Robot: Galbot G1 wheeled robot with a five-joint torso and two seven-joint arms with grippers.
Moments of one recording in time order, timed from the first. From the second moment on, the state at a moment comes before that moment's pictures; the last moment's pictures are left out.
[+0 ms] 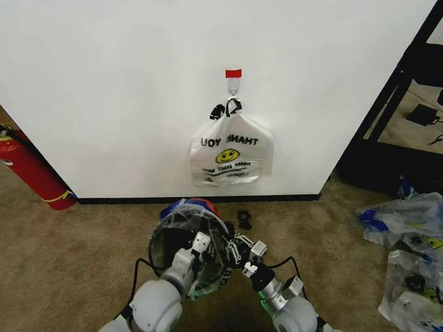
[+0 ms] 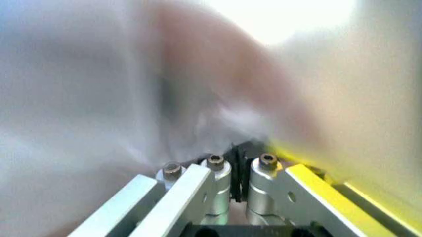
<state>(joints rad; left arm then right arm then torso) 1.23 -1.05 -0.04 -2.05 -0.29 0.46 -0.18 -1.26 1.09 -0.08 1.77 0.57 0.56 -0.28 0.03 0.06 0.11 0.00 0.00</state>
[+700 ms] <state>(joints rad) 1.26 -1.03 -0.06 -2.05 -0.29 0.47 -0.15 -1.25 1.09 -0.06 1.77 0.62 0.55 -0.29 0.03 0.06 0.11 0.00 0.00</state>
